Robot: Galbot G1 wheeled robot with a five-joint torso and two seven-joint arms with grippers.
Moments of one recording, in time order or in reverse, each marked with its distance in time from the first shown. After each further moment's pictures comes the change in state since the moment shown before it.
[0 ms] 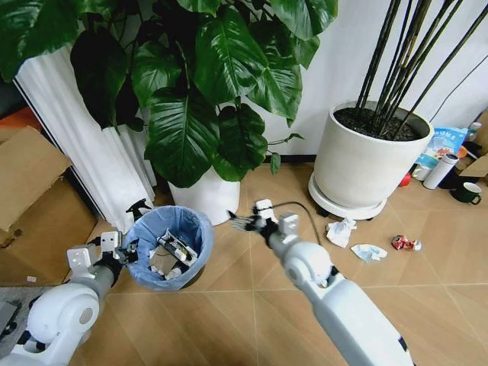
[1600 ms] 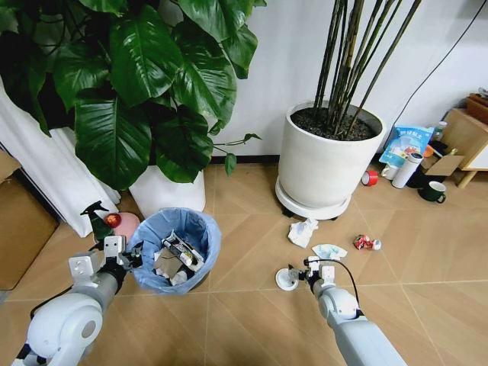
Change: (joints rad) left arm 0.054 -0.023 -0.009 -0.064 0.020 -0.010 0.000; right arm -0.095 0.060 0.195 -0.512 -0.082 0.123 -0.033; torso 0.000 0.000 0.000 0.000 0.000
